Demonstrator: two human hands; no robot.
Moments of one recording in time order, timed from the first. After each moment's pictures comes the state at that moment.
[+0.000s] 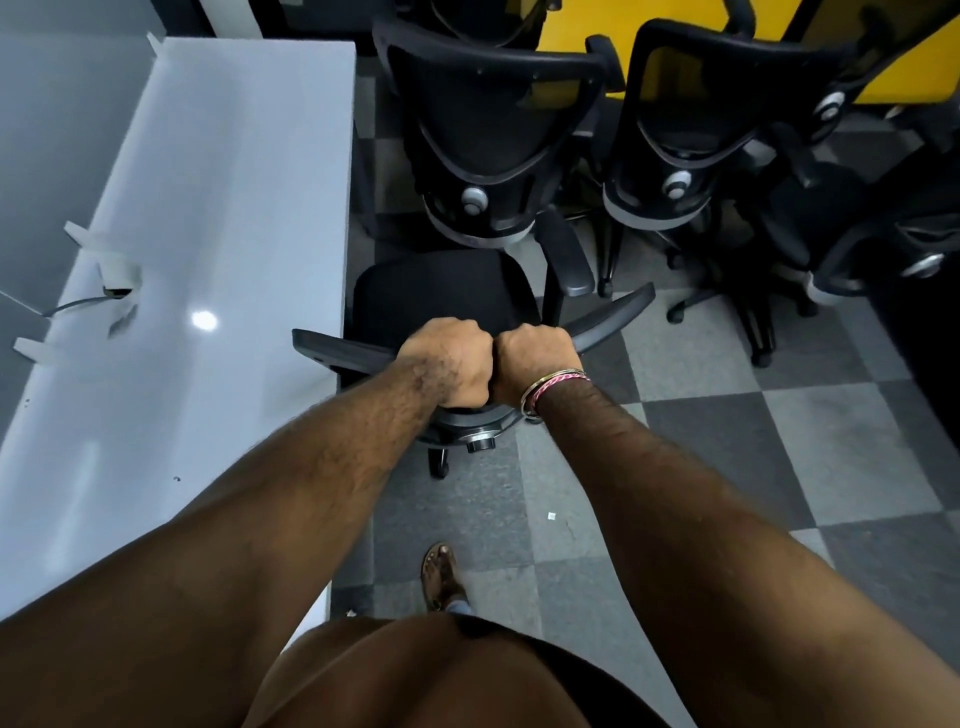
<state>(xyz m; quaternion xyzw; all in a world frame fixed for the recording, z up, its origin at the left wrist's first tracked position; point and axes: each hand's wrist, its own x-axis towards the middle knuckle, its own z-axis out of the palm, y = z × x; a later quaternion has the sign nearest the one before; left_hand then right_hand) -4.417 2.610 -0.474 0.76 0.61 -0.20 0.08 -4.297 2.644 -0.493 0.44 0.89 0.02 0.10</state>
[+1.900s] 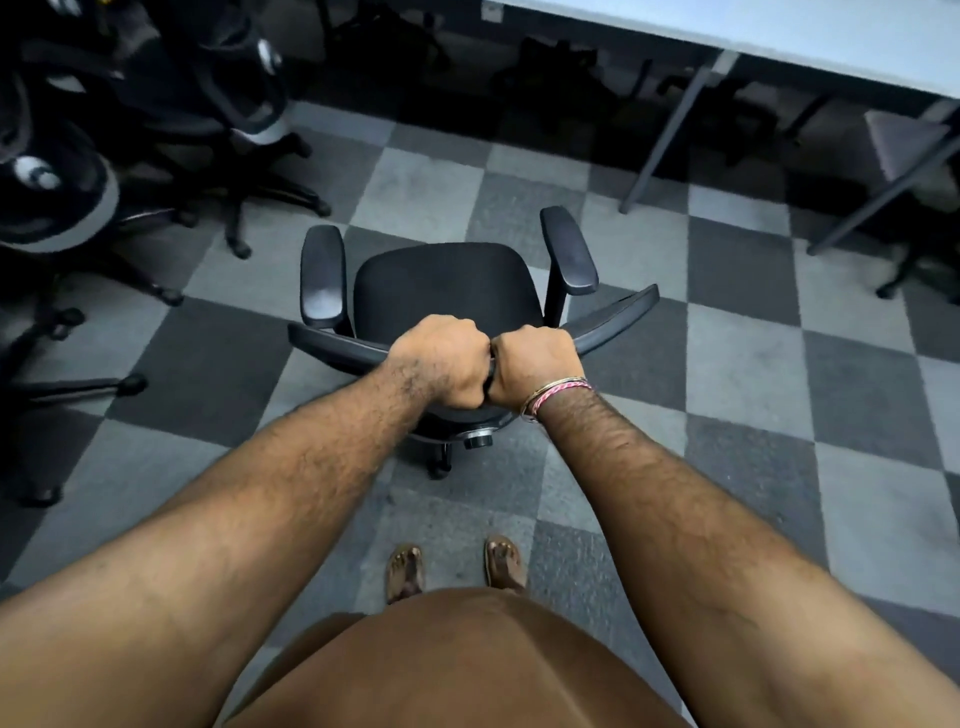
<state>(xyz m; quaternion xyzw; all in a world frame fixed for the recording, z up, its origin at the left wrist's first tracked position) -3.966 2.362 -0.483 0.98 0.02 -0.16 -0.06 -3.895 2.245 -0.494 0.88 0.47 -0.03 0.06</state>
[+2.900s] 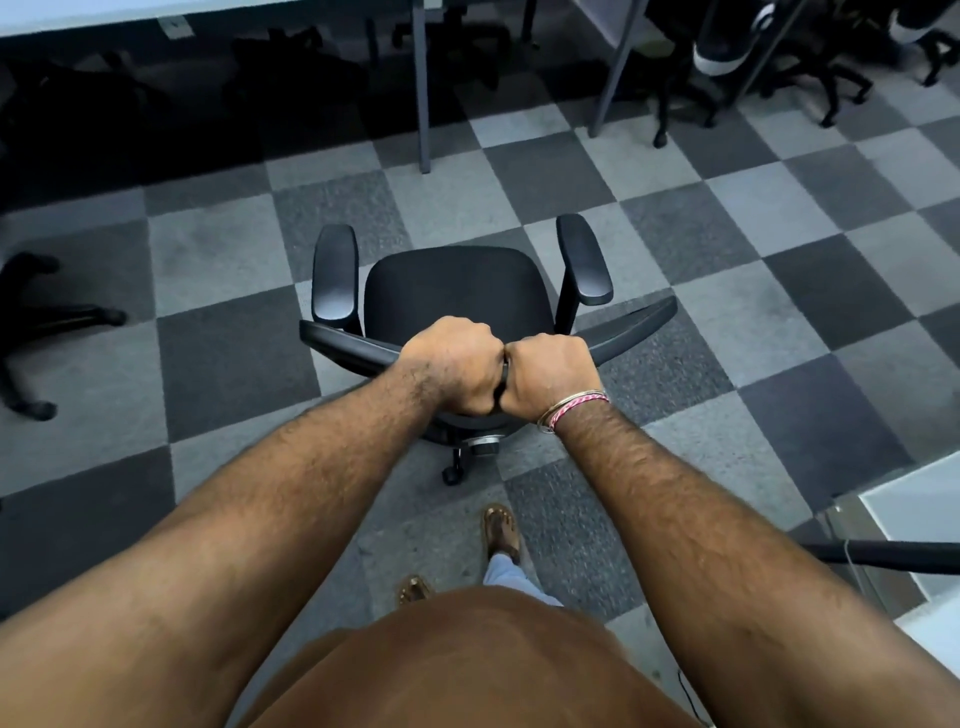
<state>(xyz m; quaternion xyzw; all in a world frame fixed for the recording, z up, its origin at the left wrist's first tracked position) -3.880 2.239 -0.491 0.94 -0.30 -0.11 -0.09 -3.897 2.097 -0.496 0.98 0.20 -0.03 0.06</state>
